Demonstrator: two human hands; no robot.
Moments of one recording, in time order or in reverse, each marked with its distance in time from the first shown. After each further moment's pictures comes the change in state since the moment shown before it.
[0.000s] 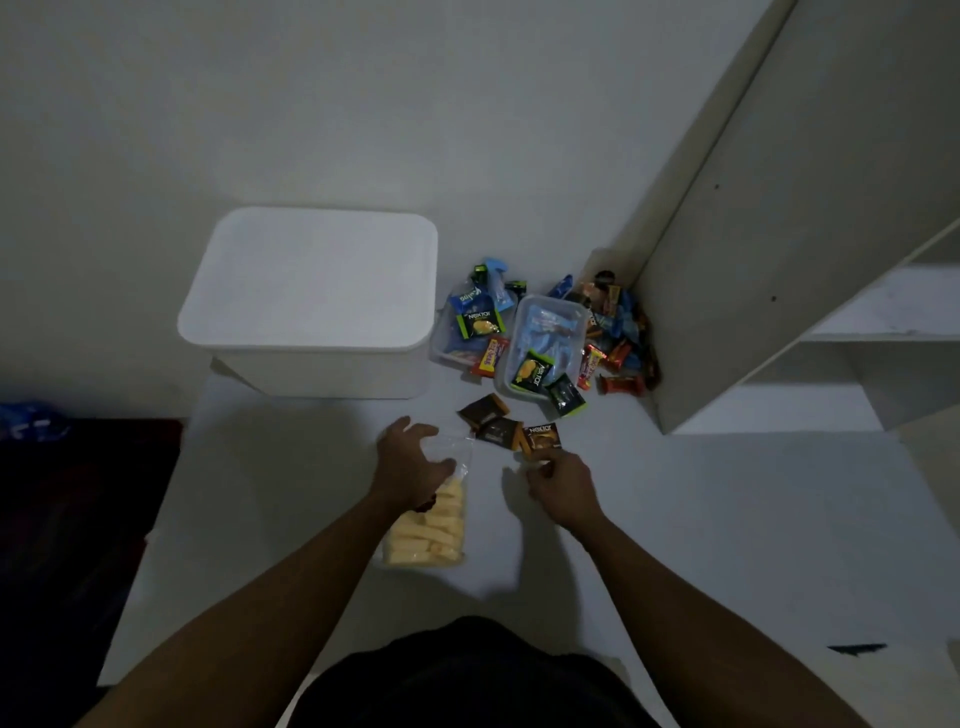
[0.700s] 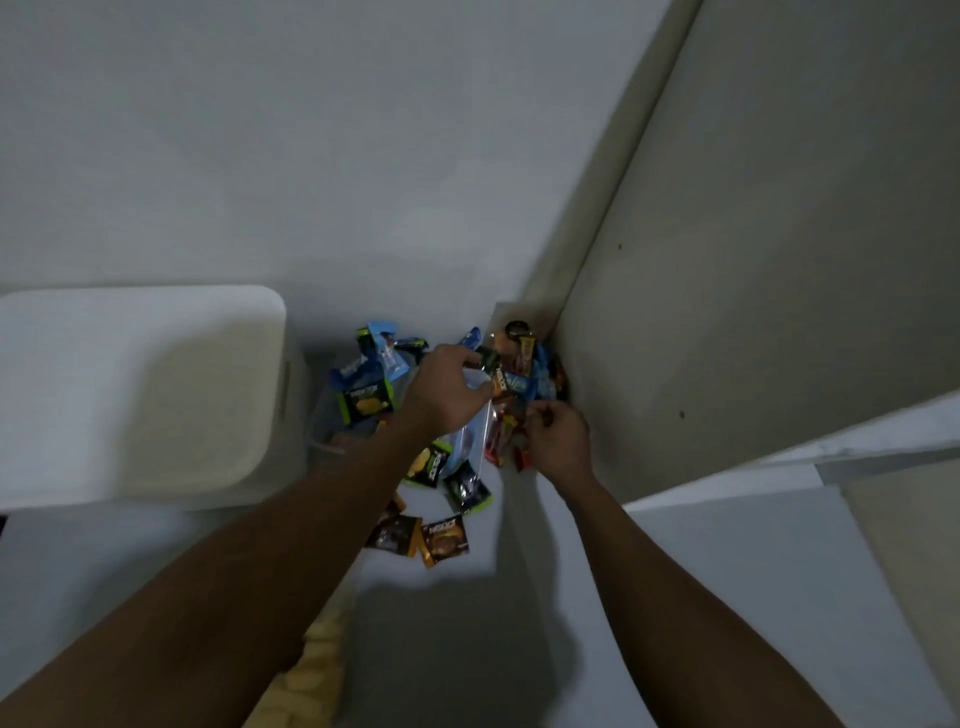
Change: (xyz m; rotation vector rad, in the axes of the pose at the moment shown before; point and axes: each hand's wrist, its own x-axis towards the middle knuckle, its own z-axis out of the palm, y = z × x) left_hand 0.199 0.226 0.070 -0.075 -0.198 0.254; right_hand 0.176 -0.002 -0.143 0.191 0.298 0.046
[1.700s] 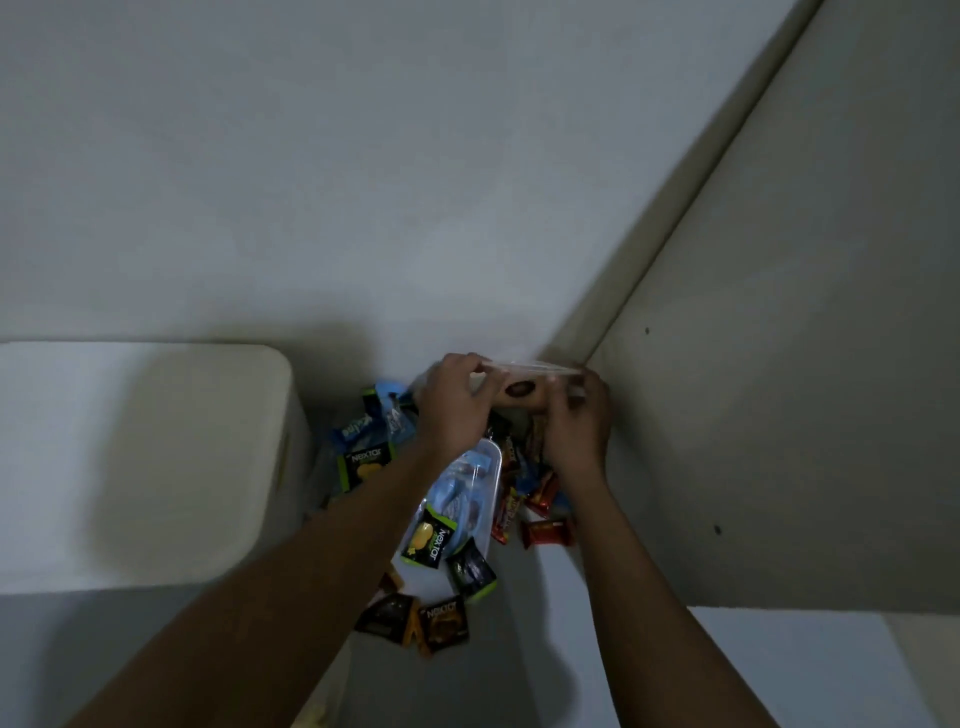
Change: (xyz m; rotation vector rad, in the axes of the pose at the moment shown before) left_hand 0.066 0.006 -0.009 -0.169 0.295 0.014; right_hand 0.066 -0.080 -0.005 0.288 0.242 -0.158
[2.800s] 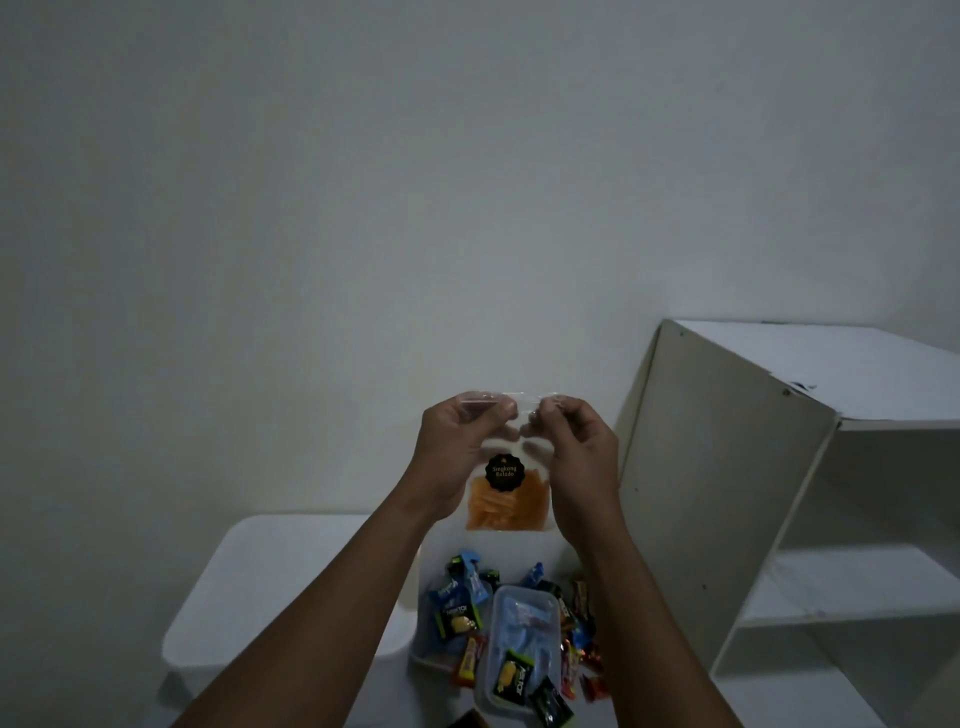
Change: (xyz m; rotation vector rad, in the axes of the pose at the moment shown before) left_hand -0.160 0.188 -0.276 -0.865 -0.114 0.258; right_hand -0.217 -0.287 -0.047 0.644 -0.184 -0.370
